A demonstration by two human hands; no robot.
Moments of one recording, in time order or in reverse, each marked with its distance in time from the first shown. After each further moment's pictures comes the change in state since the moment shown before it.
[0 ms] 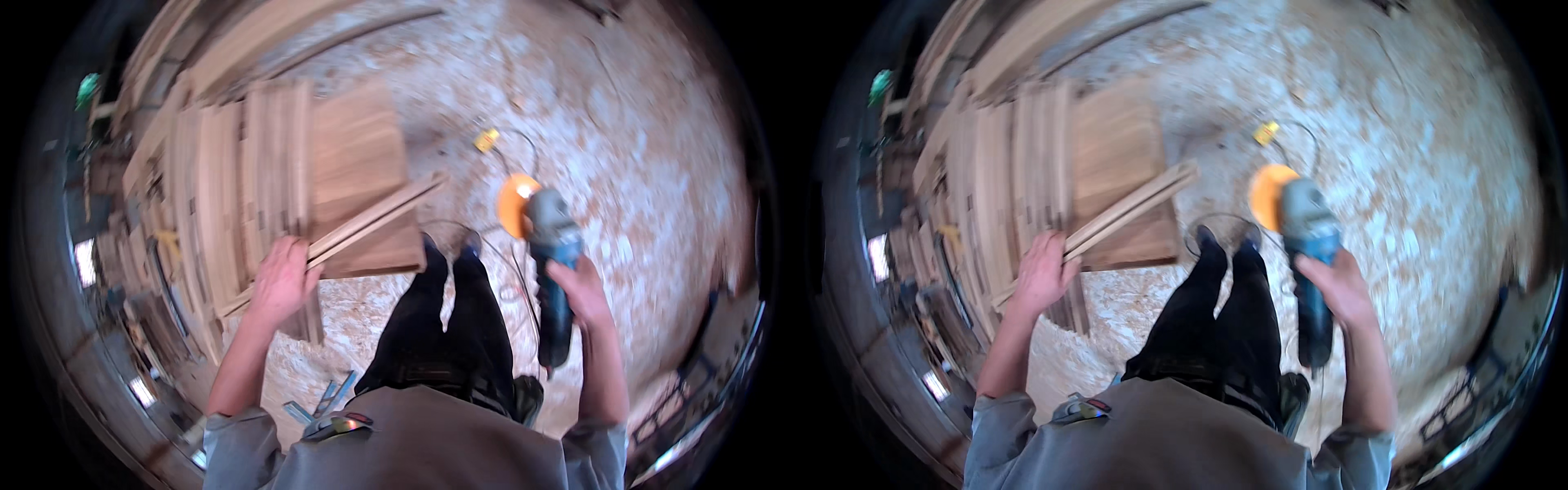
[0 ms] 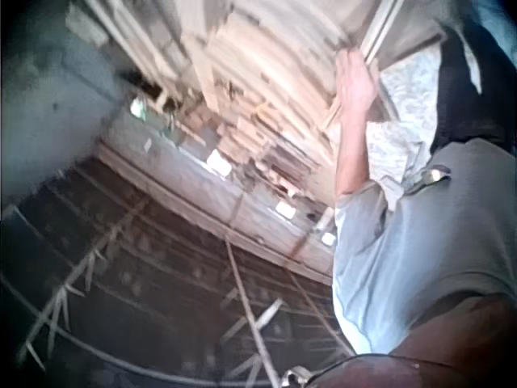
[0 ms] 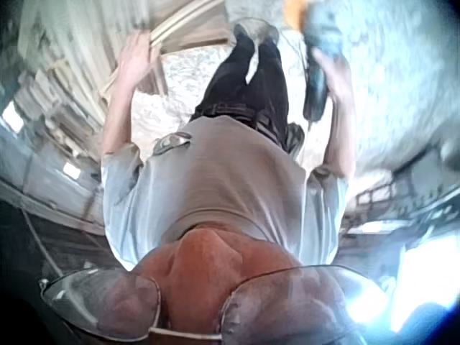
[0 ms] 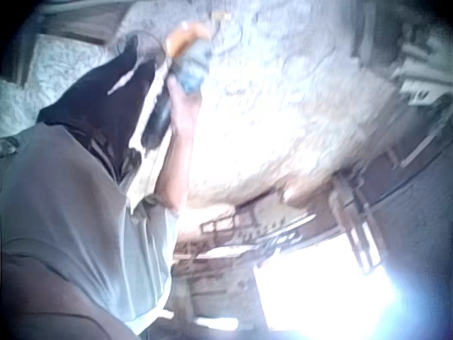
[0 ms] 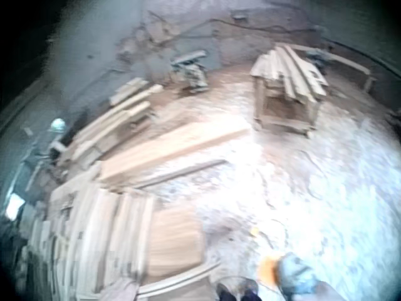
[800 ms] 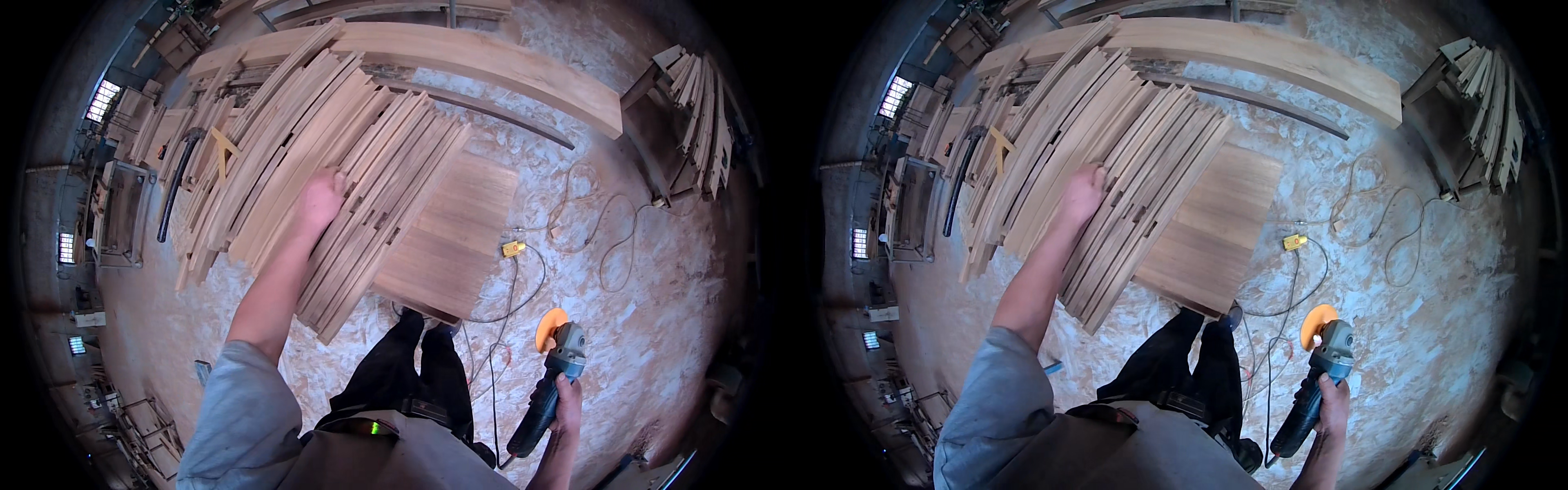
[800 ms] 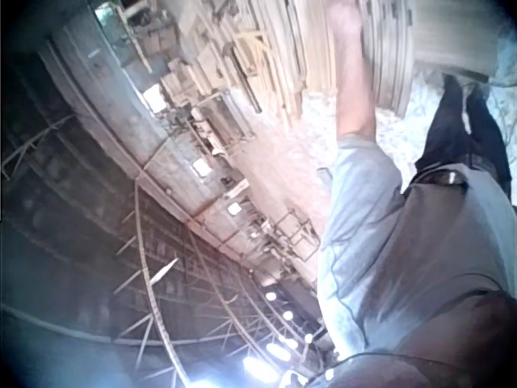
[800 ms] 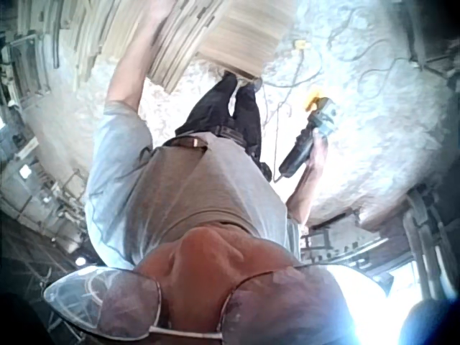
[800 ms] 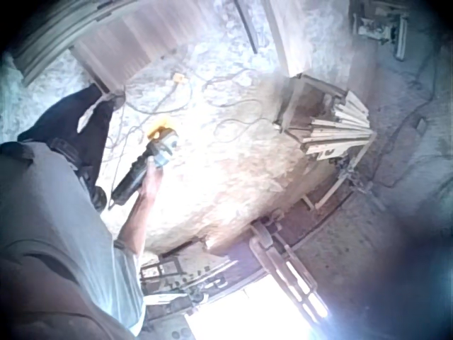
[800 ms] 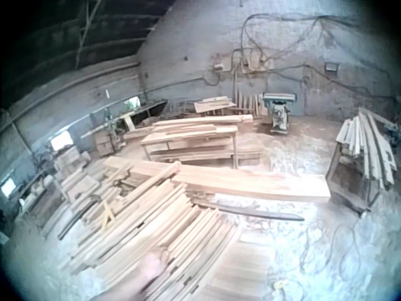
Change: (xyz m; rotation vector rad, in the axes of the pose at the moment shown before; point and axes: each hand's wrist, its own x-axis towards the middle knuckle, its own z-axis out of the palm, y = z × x) left_hand 0.038 -0.150 0.048 -0.247 0.500 -0.670; right_hand -0.028 0.006 -0.001 -0.048 0.029 -0.032
